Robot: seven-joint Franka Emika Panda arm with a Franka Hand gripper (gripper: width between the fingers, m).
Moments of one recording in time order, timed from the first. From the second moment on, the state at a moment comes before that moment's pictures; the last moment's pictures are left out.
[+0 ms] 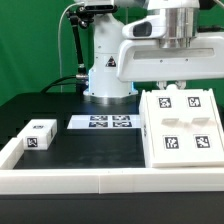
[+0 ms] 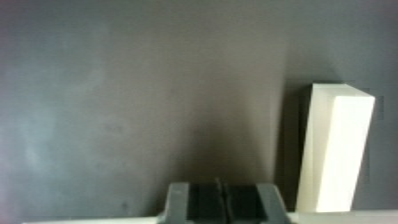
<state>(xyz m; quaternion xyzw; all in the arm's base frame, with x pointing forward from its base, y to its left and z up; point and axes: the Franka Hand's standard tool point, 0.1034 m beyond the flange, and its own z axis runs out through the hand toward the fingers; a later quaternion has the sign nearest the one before) 0.516 0.083 0.103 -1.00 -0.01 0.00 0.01</state>
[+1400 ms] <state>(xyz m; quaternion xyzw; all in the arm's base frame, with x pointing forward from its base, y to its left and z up) 0.532 0.084 0.126 -1.00 -0.01 0.02 0.02</state>
